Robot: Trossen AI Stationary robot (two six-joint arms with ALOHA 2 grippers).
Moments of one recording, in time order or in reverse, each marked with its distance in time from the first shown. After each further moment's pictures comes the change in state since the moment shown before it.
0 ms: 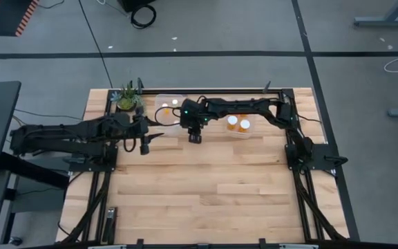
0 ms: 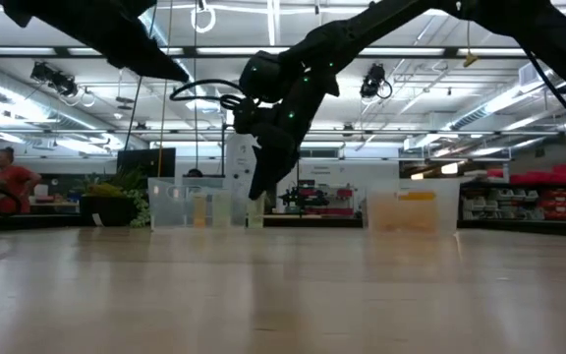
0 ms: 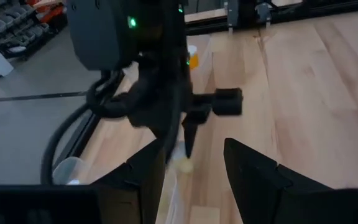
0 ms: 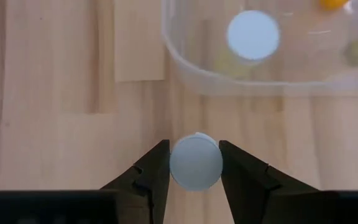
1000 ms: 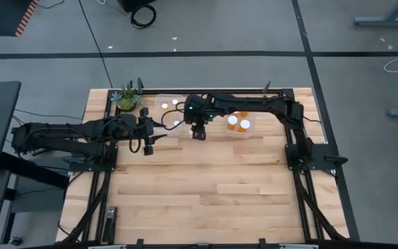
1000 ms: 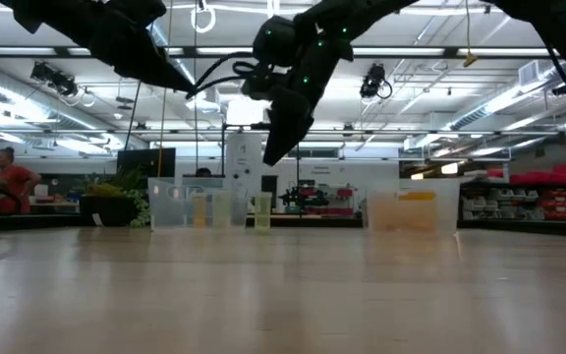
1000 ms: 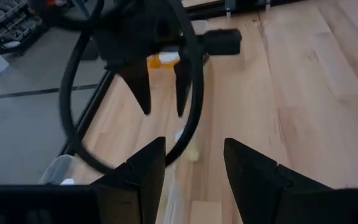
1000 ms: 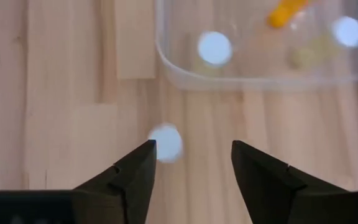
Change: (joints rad) left arm 0.000 0.079 -0.001 0.030 0.000 0.027; right arm 0.007 -0.132 -0.002 -0.099 0.072 -0.003
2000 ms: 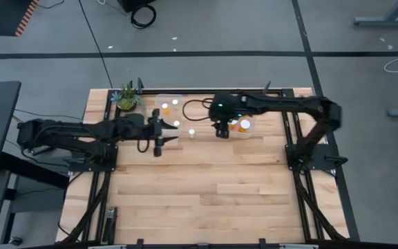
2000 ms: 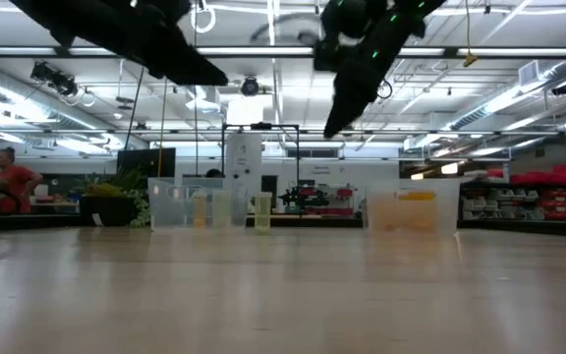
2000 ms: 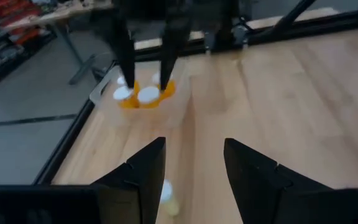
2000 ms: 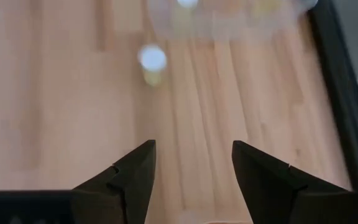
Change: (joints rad) left arm 0.000 0.177 -0.002 0.297 0.111 -0.008; right arm -0.029 -0.428 -0.452 0.107 0.033 0.003
